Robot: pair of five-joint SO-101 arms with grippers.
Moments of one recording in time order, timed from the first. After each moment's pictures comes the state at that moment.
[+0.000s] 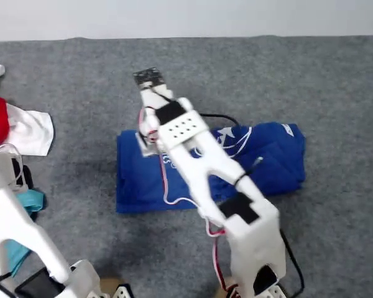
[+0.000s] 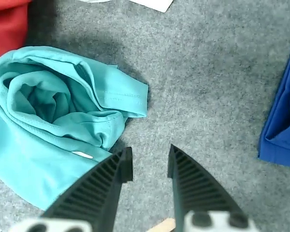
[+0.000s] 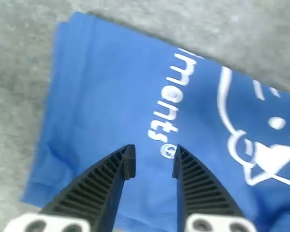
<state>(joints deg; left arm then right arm) -41.7 -19.0 10.8 98.9 -11.0 -37.5 29.2 -25.3 77.8 -13.1</state>
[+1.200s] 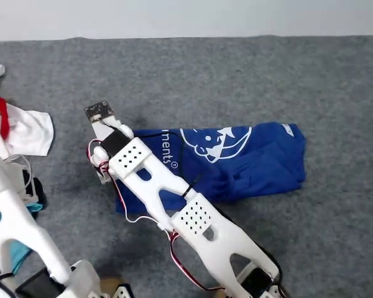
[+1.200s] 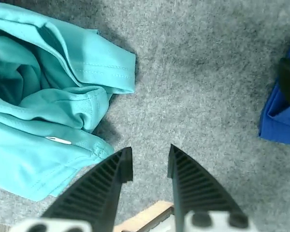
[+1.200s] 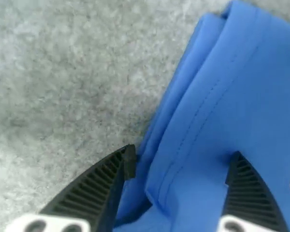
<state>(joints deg) -41.7 -19.4 20.0 97.9 -11.0 -51.0 72.1 -78.5 93.4 -21.6</state>
